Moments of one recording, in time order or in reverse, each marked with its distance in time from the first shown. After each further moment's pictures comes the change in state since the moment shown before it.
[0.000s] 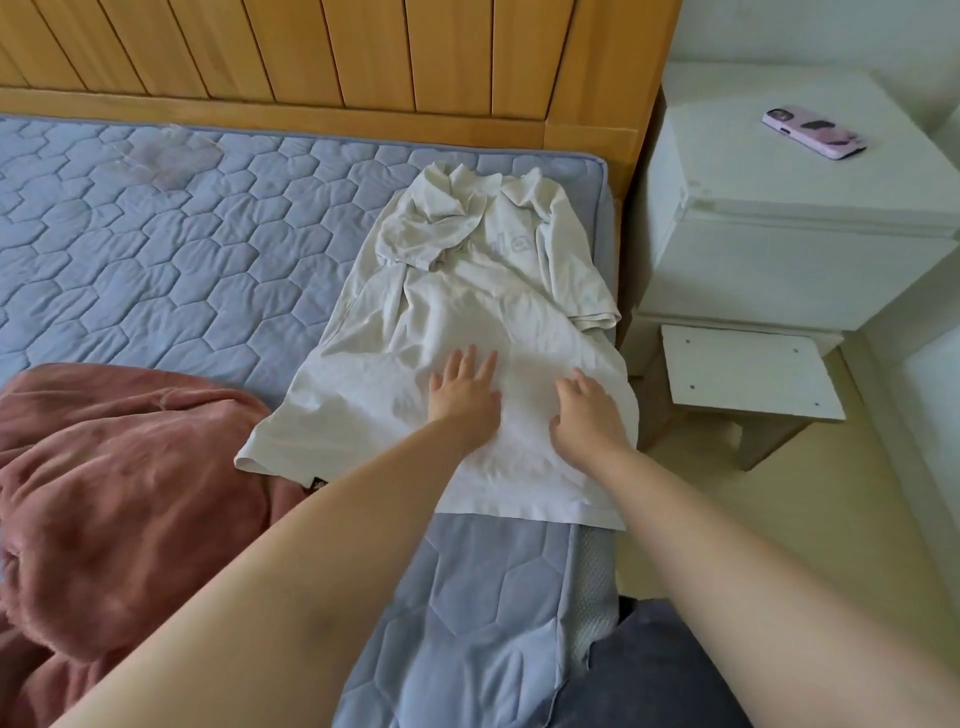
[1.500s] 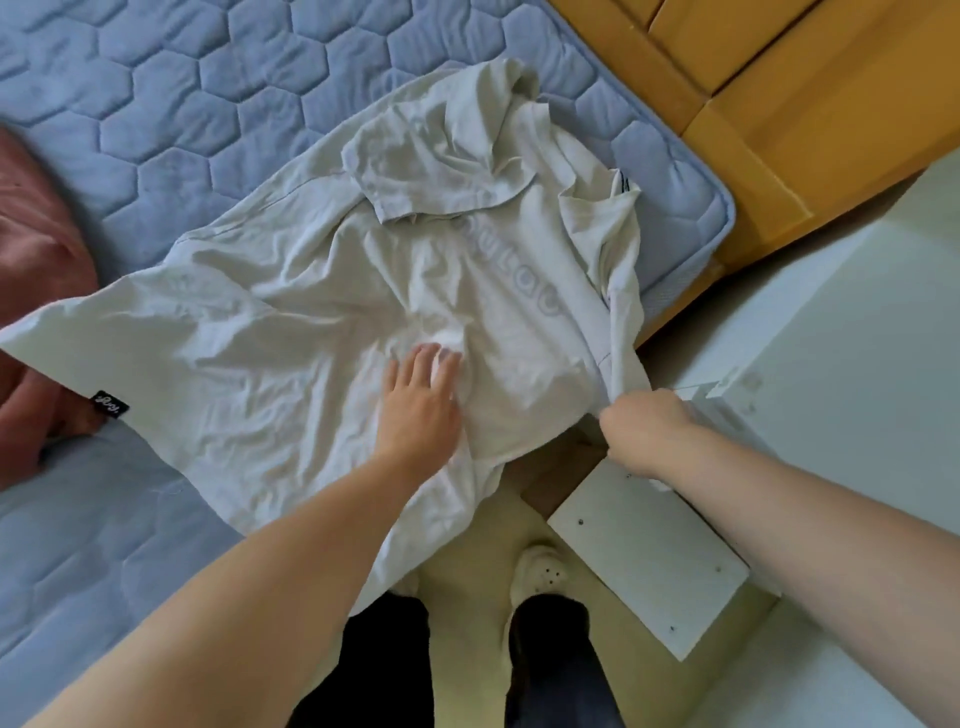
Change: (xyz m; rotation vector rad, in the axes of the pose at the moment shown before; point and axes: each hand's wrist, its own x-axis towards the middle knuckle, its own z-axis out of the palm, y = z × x) left_hand 0.148 0.130 0.008 -0.290 0.223 -0.507; right_hand 0.274 0.113 -0.177 -1.202 -0.652 -0.686
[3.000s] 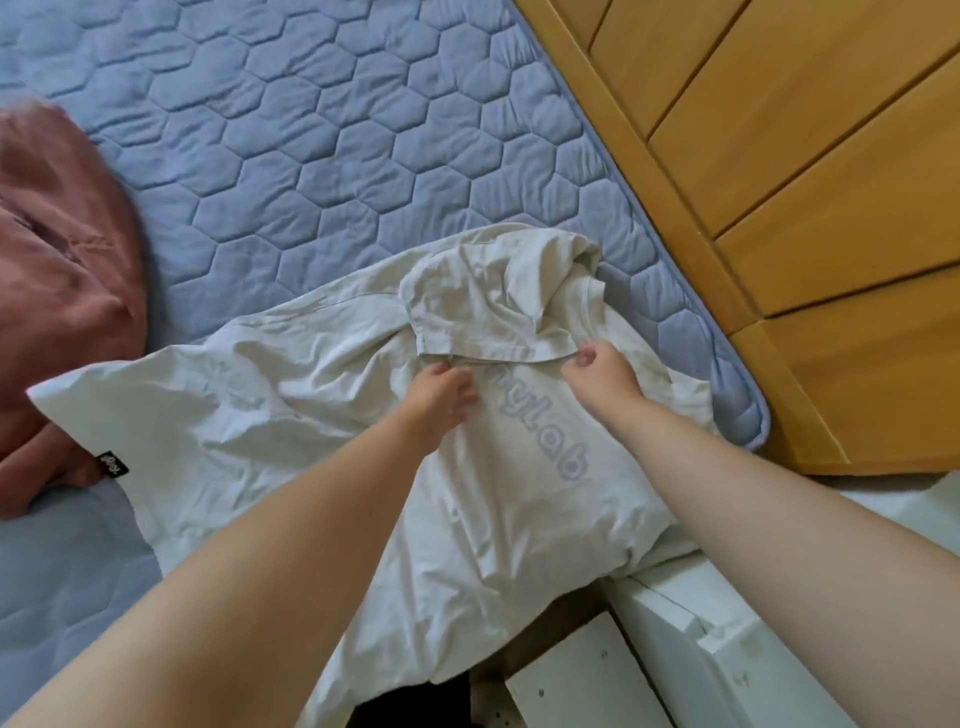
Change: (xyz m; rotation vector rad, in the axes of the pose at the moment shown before) left_hand 0.156 0.004 -0.082 -1.596 0.012 -0.937; right_hand 0.129 0.069 -0.164 1.329 0.362 0.059
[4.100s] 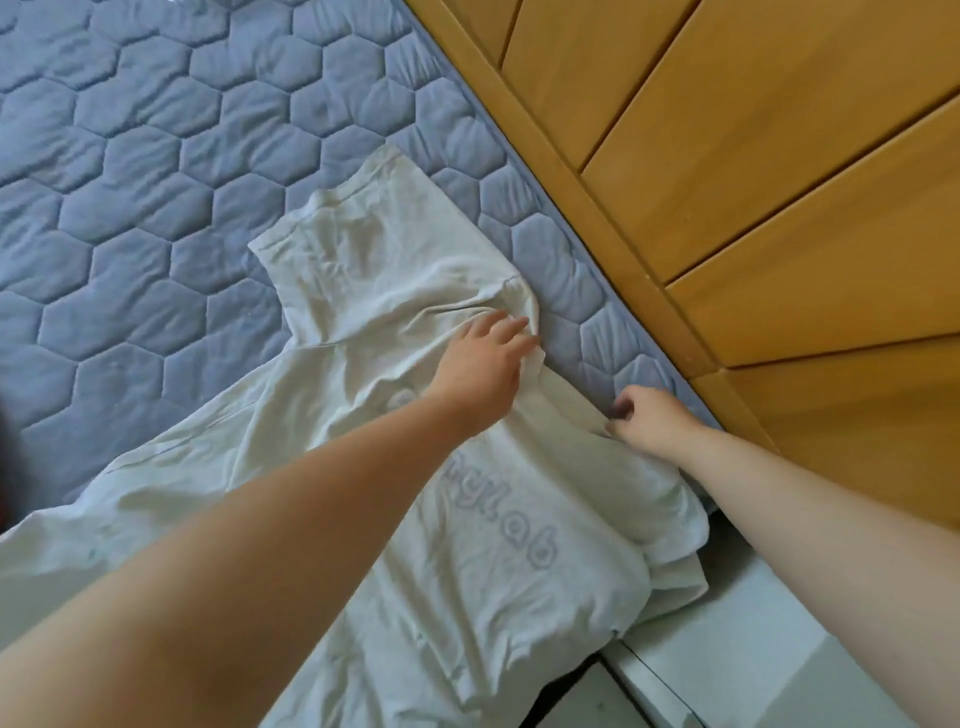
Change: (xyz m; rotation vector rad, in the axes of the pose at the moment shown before) left_hand 0.096 0.090 0.095 1.499 -0.213 1.050; right_hand 0.084 0.027 -0.085 -0.494 -0.223 0.186
